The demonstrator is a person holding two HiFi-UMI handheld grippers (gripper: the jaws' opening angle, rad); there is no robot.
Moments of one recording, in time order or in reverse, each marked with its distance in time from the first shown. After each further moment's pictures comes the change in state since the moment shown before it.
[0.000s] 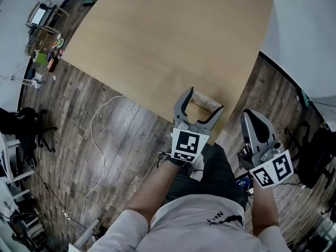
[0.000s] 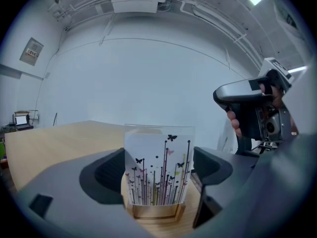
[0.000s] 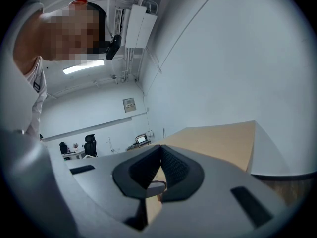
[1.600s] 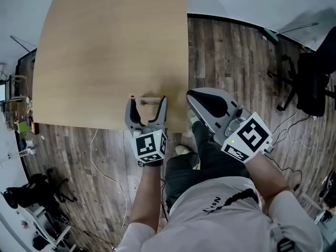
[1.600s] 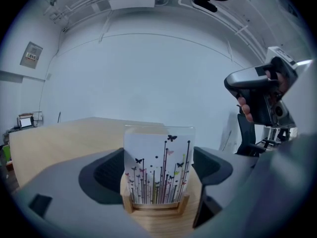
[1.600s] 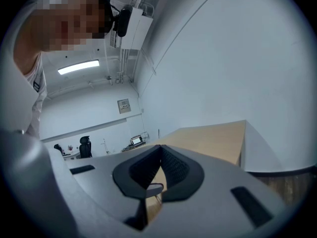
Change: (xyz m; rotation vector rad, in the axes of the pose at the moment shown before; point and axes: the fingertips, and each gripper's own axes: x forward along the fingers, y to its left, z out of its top) left arm 0.002 0.000 -0.043 0.014 0.063 0.050; right arm -0.031 -0.015 -0.010 0.008 -0.030 -0.054
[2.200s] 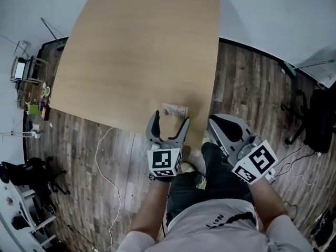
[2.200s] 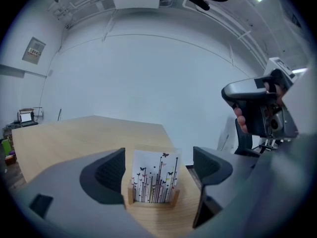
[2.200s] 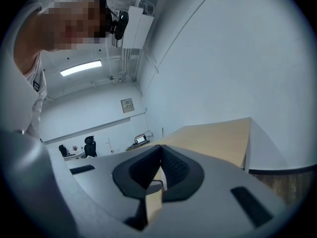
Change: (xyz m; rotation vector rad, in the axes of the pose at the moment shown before) left arm -0.029 -0.005 0.010 -0.039 0.000 -0.016; right arm -0.003 0.022 -0.005 0.015 0.021 0.037
